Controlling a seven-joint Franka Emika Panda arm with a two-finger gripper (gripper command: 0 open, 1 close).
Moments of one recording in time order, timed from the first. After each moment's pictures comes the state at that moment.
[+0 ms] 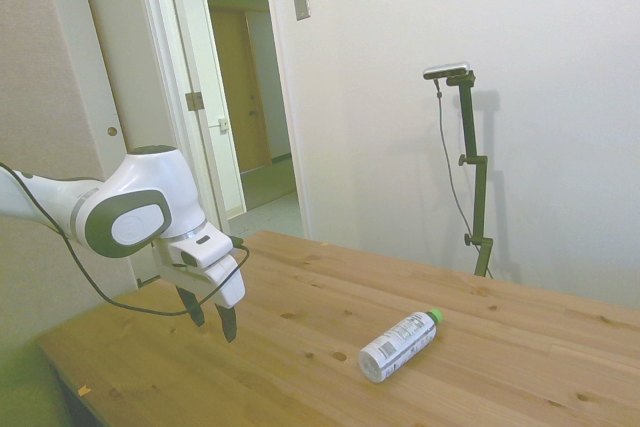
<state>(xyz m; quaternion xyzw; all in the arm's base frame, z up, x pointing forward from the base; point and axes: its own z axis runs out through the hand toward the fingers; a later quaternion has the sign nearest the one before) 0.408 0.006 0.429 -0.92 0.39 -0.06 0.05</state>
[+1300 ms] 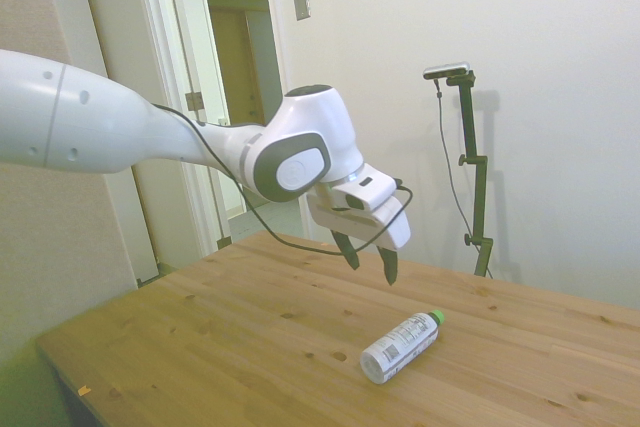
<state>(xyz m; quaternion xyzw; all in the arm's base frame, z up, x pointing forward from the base) 0.597 -0.231 0.483 -0.85 0.50 -0.16 0.06</state>
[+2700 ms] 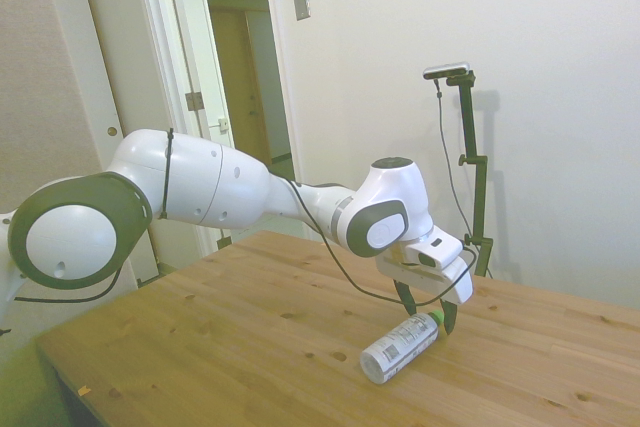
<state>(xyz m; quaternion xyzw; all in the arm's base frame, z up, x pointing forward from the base) 0.683 -0.263 0.364 -0.86 0.50 -0.11 0.01</state>
